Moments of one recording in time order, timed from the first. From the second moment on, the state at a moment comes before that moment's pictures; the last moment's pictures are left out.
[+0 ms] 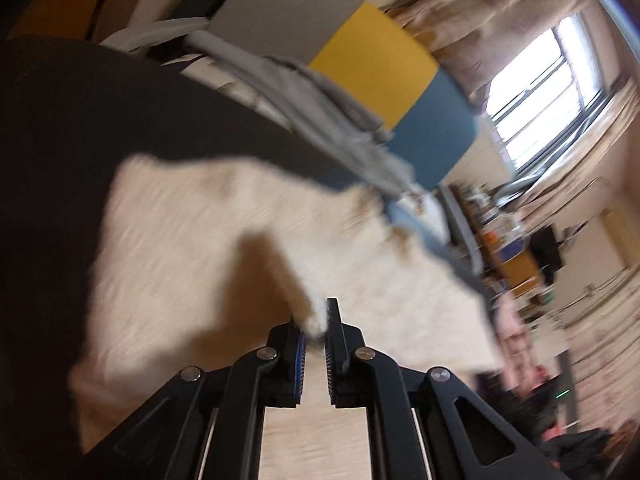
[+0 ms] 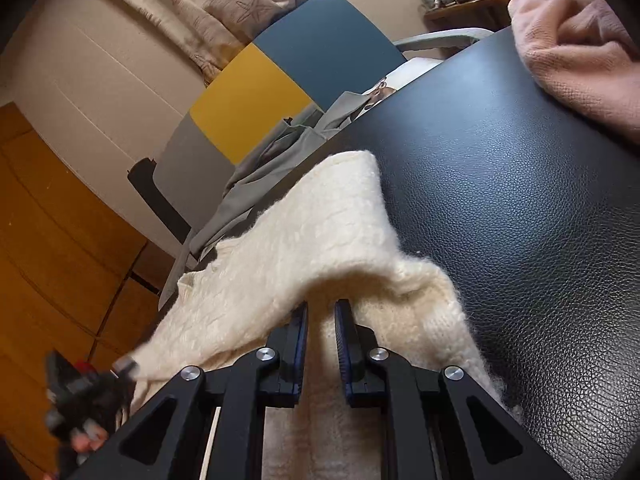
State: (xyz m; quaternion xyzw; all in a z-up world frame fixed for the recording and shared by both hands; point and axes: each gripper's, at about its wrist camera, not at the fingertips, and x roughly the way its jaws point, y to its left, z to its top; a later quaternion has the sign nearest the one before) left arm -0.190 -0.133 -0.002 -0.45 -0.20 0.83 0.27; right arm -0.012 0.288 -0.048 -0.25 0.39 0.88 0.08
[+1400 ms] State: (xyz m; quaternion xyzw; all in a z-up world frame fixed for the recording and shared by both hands) left arm -0.180 -0.135 -0.019 -0.40 -0.21 0.84 0.29; right arm -0.095 0.231 -0.015 -0.38 0.08 0.92 0.07
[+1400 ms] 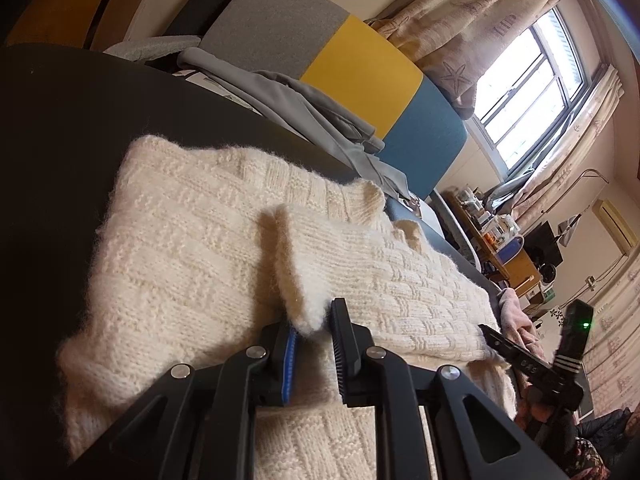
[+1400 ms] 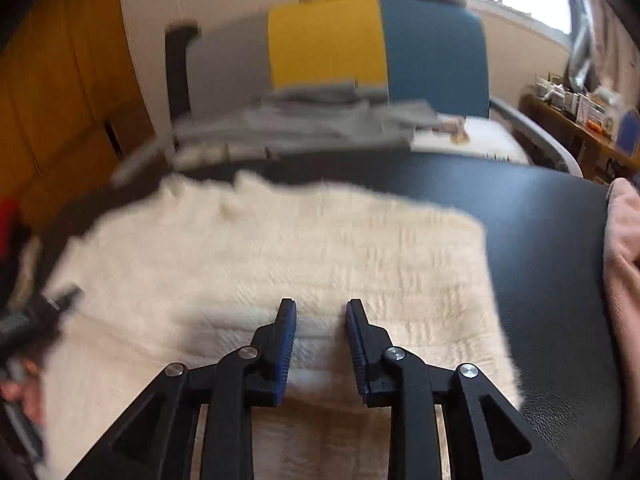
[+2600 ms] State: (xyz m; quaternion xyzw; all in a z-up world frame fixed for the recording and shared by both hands) left arm -0.039 -0.210 -0.006 -0.42 -0.12 0.85 0.28; right arm 0.070 0.211 0.001 -0.43 0.07 0.90 0.04
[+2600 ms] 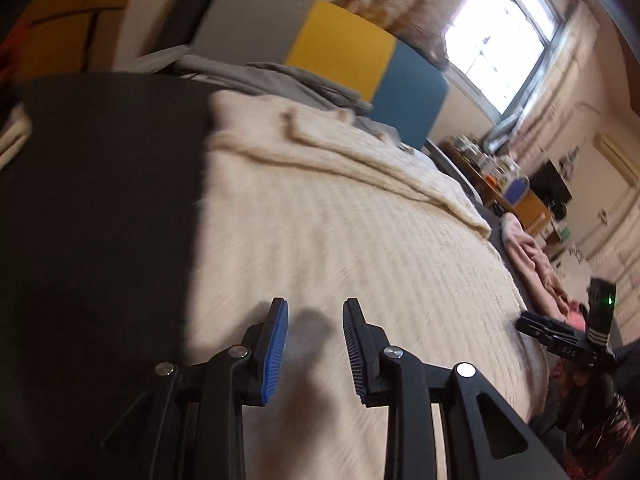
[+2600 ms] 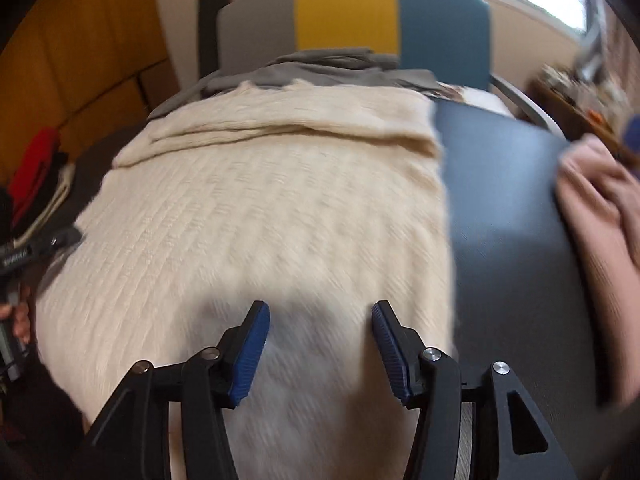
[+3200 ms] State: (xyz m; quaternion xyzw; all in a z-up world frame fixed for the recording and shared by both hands) left arm 0.012 -0.292 -0.029 -0.49 -0.26 0.77 0.32; right arm 0.182 0.268 -0.021 -0.39 0.36 0.85 0.01
